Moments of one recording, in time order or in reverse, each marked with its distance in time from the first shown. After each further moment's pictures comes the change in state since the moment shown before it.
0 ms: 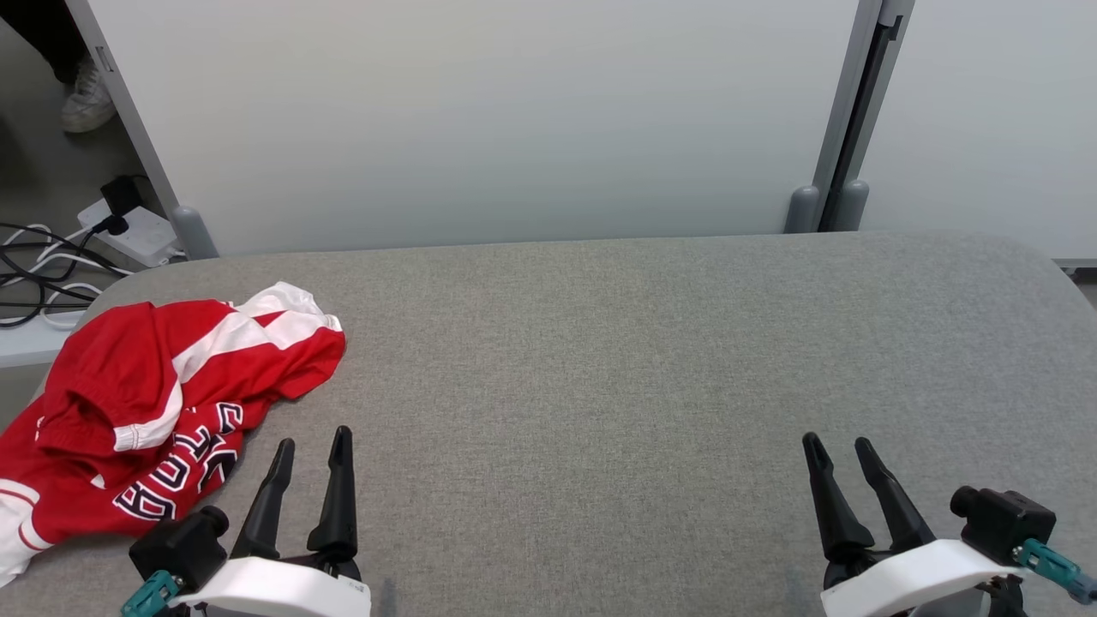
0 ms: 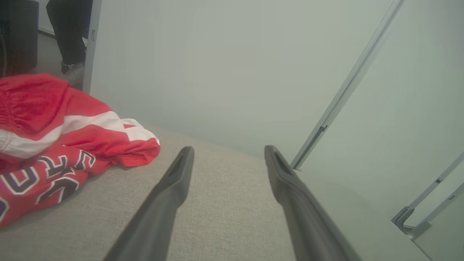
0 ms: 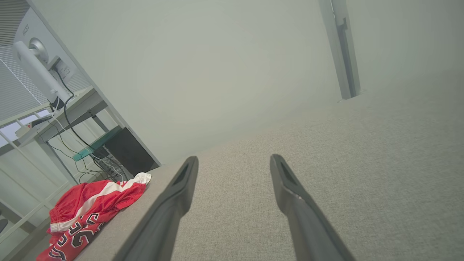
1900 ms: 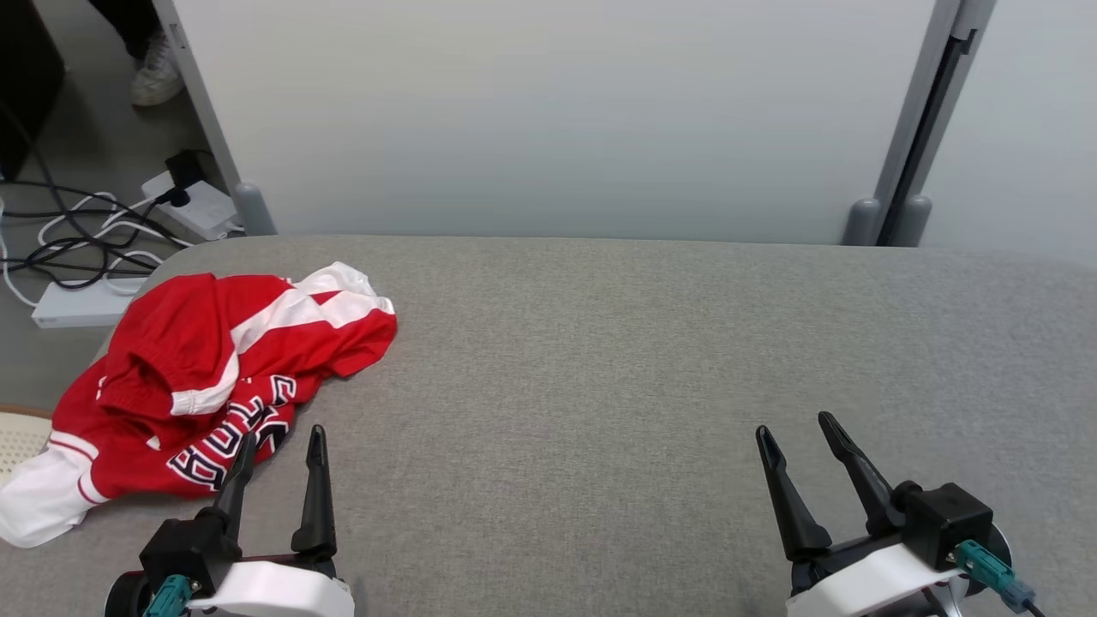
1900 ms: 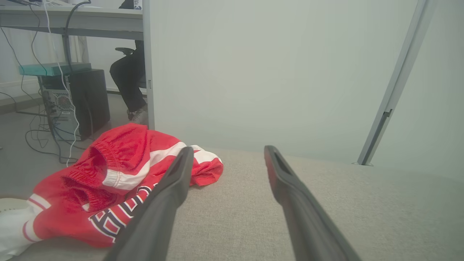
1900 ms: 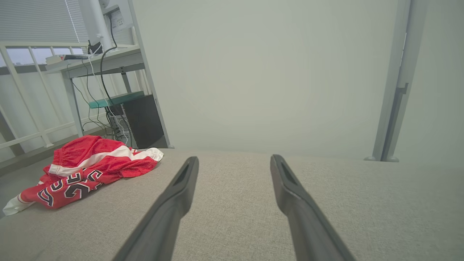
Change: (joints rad) left arm -0.009 0.010 0.041 0.029 0.297 0.071 -0.084; right arm -0.016 -0.004 0.069 -0.024 -0.334 0.000 -0.086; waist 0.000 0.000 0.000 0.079
